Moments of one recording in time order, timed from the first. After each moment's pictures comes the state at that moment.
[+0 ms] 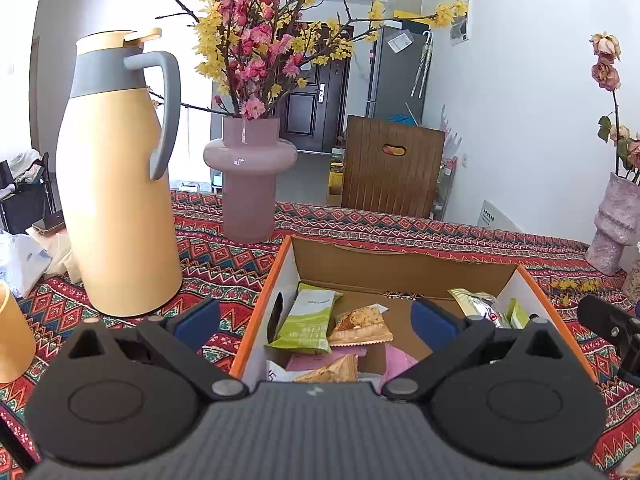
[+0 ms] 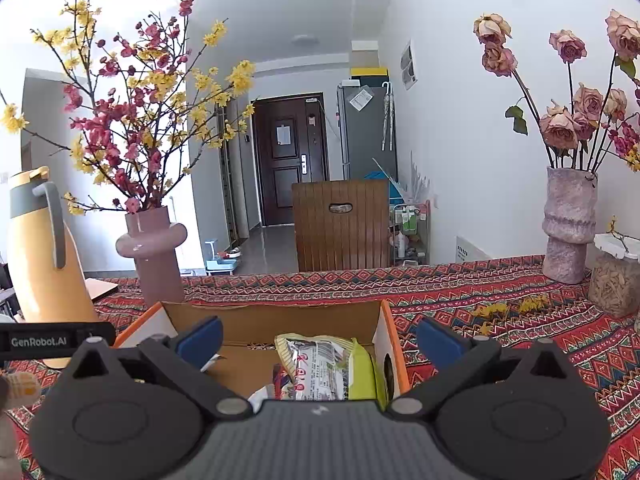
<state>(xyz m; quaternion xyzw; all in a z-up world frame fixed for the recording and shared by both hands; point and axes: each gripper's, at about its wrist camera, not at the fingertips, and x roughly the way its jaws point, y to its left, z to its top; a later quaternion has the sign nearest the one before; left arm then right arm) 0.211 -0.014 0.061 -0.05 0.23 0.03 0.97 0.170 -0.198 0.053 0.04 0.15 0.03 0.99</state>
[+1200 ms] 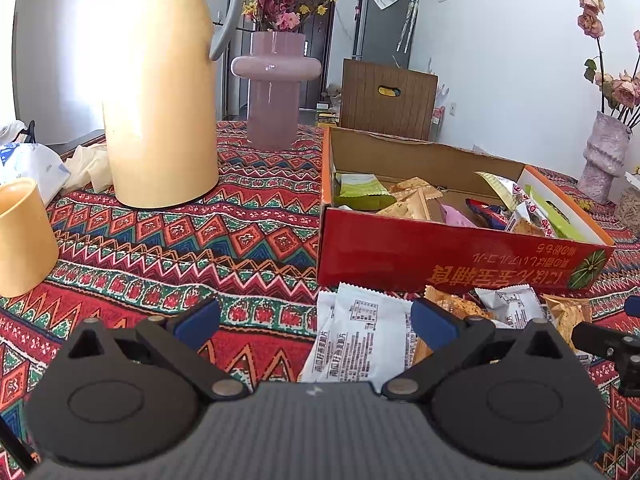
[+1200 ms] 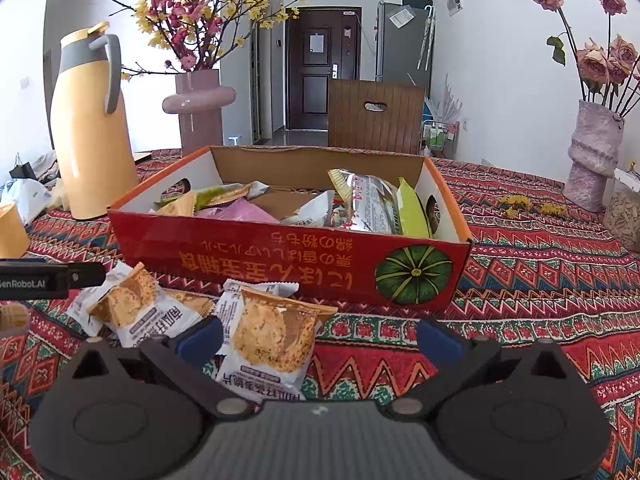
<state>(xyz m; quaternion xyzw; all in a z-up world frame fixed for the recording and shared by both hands) 0.150 0.049 -0.018 -0.04 0.30 0.00 0.95 0.115 -0.150 -0.020 -0.02 0.29 0.06 0.95</state>
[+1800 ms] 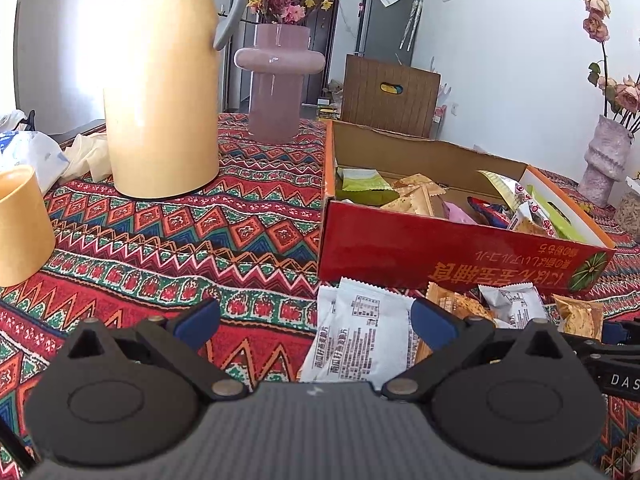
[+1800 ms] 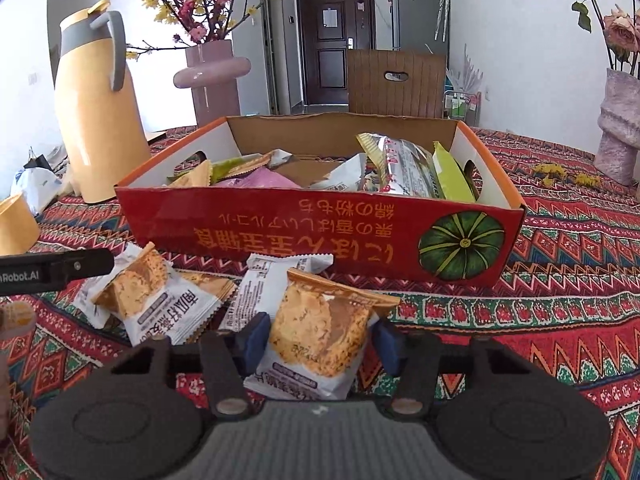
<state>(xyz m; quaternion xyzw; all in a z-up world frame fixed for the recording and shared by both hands) 0.152 0.051 -0.021 -0.06 0.30 0.00 0.95 0.131 -0.144 -0.037 0.00 0.33 0.10 0.94</state>
